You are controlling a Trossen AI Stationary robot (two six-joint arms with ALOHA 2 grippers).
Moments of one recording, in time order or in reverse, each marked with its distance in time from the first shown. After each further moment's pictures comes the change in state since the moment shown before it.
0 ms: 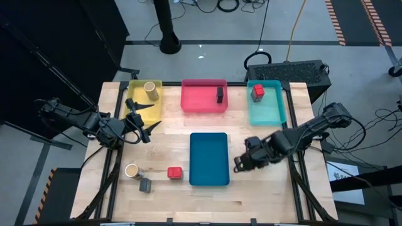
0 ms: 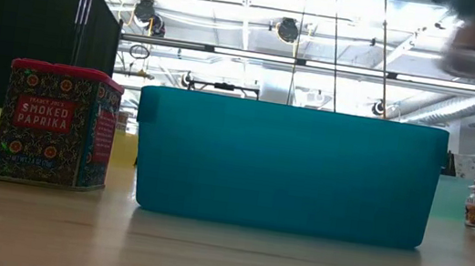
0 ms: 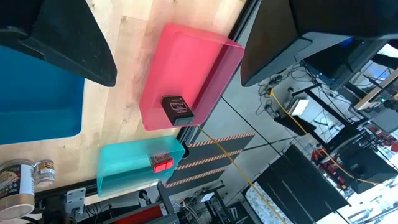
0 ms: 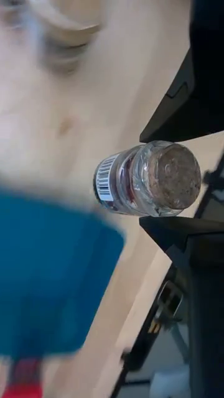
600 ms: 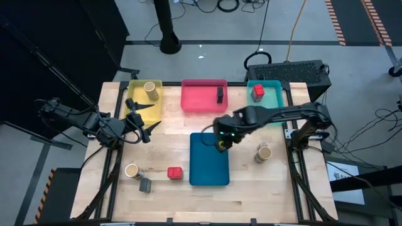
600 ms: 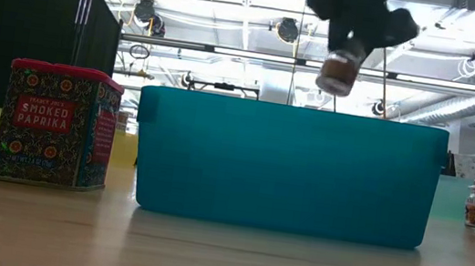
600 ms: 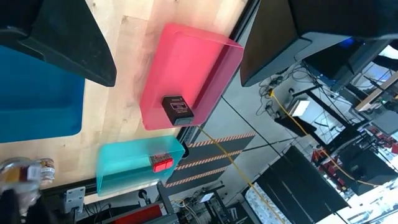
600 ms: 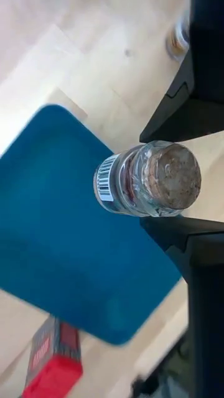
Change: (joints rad) left arm 0.000 0.000 0.000 0.000 0.000 -0.010; right arm -0.356 0.263 0.279 -0.086 -0.044 -0.718
